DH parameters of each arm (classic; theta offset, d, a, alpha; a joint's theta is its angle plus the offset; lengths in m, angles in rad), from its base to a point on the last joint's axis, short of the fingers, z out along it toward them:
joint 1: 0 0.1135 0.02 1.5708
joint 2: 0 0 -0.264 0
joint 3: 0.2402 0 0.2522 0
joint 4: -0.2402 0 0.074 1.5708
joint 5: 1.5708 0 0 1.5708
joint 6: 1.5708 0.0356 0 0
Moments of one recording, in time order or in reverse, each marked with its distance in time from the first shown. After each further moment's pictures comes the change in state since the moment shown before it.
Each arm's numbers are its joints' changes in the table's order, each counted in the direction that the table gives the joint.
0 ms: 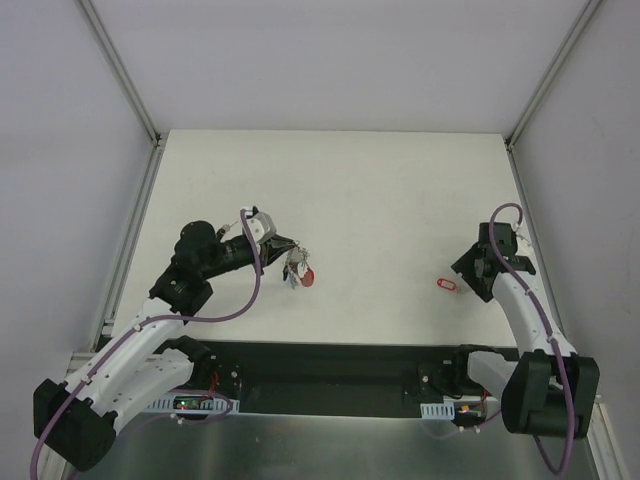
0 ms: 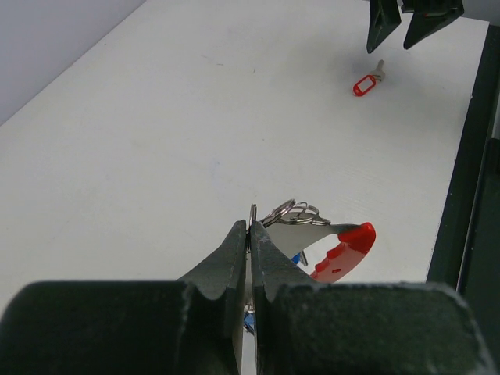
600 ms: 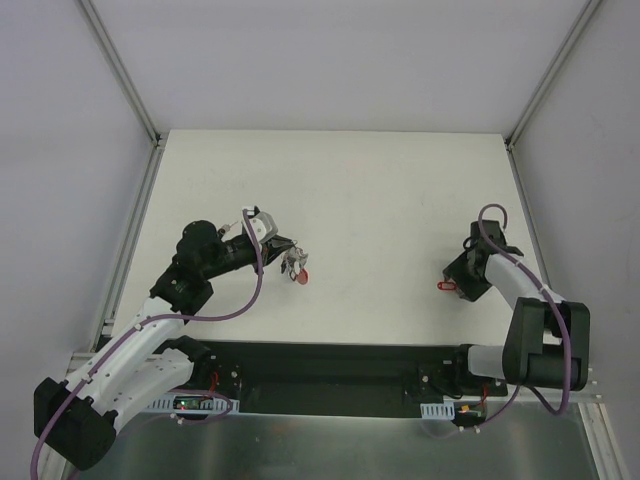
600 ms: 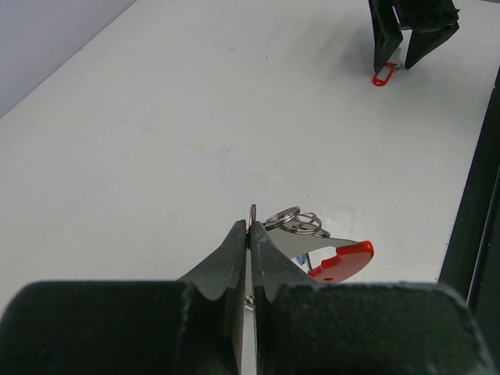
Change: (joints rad) left arm 0.000 -0.005 0.000 -0.028 -0.042 0.026; right arm -0.023 -0.285 -0.012 0.100 -0.117 0.036
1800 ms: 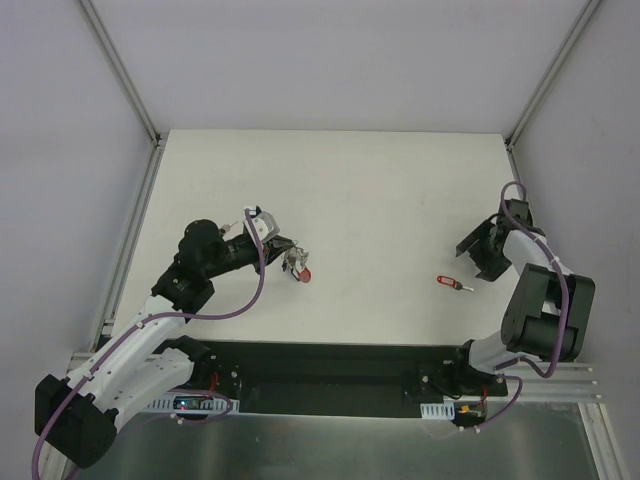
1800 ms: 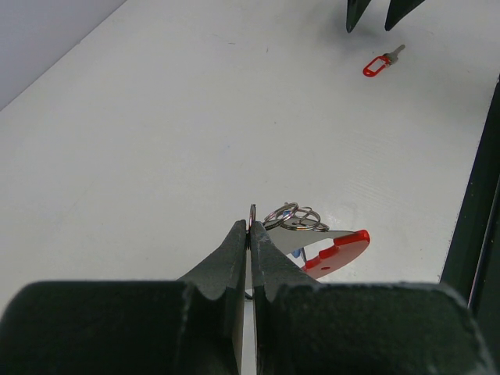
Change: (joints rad) left arm 0.000 -0.017 0.000 -0.001 -0.001 0.008; right arm -0.164 -0.171 0.214 0.046 -0.141 -0.189
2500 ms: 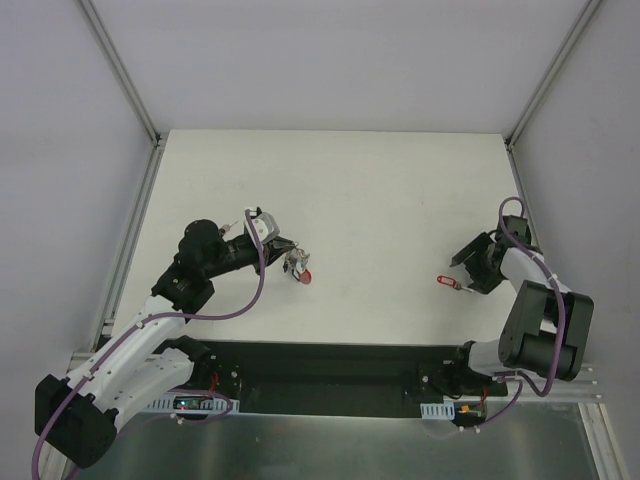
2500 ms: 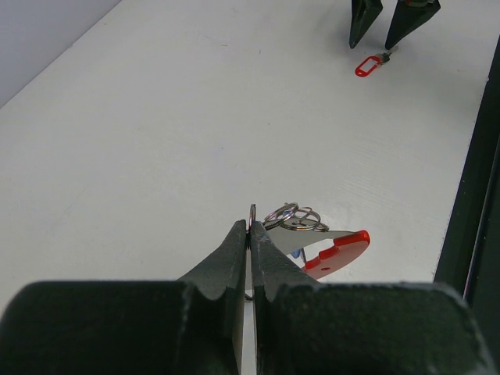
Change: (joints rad) left arm 0.000 0.000 0.000 0.000 0.021 0.000; right arm -0.027 0.076 -0.148 0.063 -0.076 0.019
